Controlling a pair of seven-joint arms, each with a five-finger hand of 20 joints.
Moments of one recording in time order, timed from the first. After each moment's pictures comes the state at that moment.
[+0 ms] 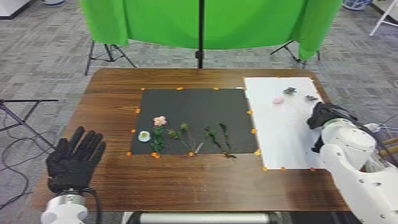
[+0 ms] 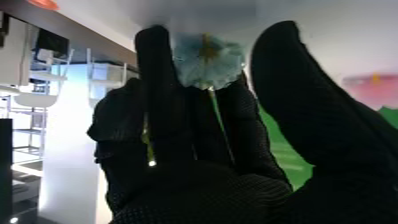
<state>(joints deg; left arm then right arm) 129.7 -64.7 -93.1 -122.2 5.2 16.8 24.8 -88.1 -53.0 80.7 -98.0 -136.2 -19.7 35.9</state>
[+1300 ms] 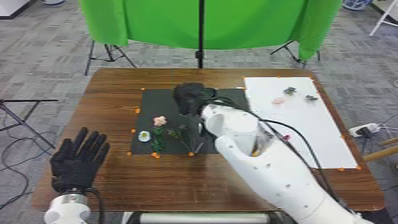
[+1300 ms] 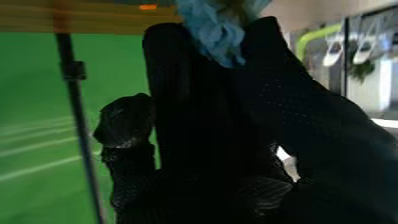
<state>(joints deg) 129.1 -65.2 -92.8 -121.9 4.5 17.2 22.8 -65.5 -75.3 46.7 -93.5 -147.3 -18.5 11.0</state>
